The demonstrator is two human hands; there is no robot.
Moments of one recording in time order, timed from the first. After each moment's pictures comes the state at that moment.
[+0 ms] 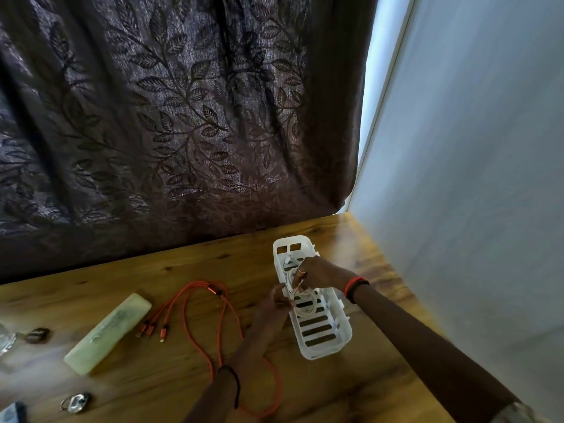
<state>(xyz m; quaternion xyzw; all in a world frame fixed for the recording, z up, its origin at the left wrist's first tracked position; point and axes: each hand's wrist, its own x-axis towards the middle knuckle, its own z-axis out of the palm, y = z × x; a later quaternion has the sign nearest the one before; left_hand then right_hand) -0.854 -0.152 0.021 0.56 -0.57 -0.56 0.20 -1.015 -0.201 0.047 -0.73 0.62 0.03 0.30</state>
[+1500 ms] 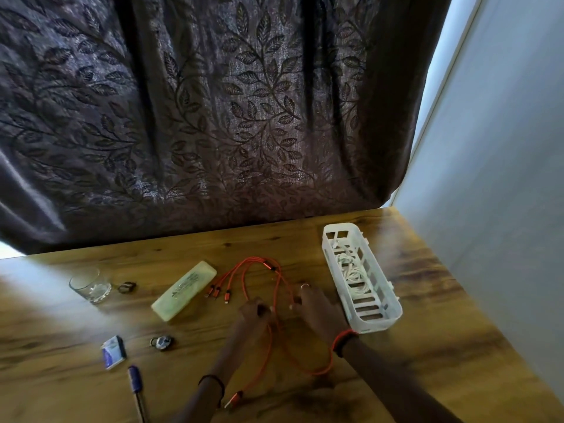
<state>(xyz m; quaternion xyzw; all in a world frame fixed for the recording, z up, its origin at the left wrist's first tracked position) -0.703 -0.125 -0.018 0.63 -0.65 -0.37 0.18 -0.863 -0.115 0.009 -0.64 0.71 -0.10 0.25</state>
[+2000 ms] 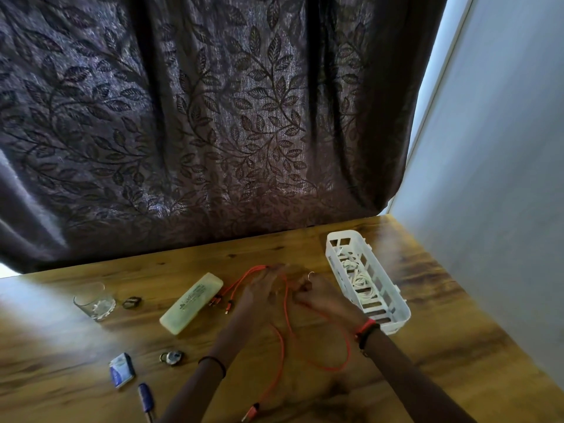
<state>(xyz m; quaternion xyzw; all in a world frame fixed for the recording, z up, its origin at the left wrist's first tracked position) -0.683 -0.151 0.029 0.43 -0.82 -0.26 0.27 -0.854 -0.125 0.052 -0.57 0.66 -0.27 0.42</state>
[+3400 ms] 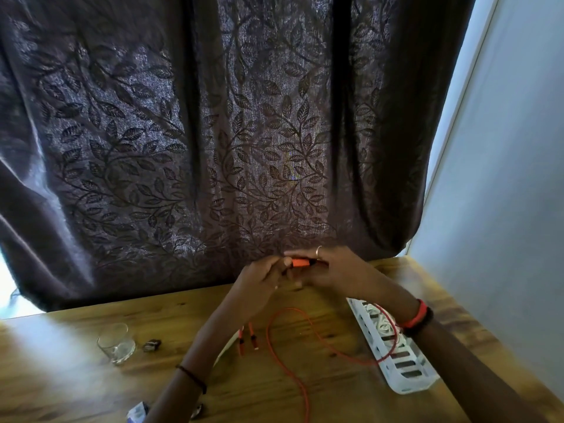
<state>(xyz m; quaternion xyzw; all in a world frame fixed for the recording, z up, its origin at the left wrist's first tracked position) -0.647 -0.164 0.186 0.44 -0.75 -0.36 0.34 -0.835 -0.149 0.210 -0.81 0.49 -0.27 0.17</state>
